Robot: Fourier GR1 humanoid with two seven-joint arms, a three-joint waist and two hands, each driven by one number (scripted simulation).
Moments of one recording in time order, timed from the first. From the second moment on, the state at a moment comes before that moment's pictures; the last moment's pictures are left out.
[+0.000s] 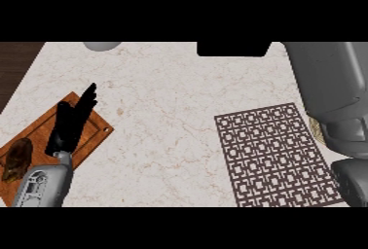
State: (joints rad) left arm -0.23 0.18 0.08 -1.38 -0.15 -0.03 0.23; right arm -1.36 -0.22 -0.17 -0.80 0.95 -0.24 0.81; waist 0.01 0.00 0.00
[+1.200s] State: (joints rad) left arm -0.24 0.21 0.12 -1.36 -0.12 -0.06 0.22; right arm -1.29 -0.67 -0.15 -0.55 1.09 0.06 0.71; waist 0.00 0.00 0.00
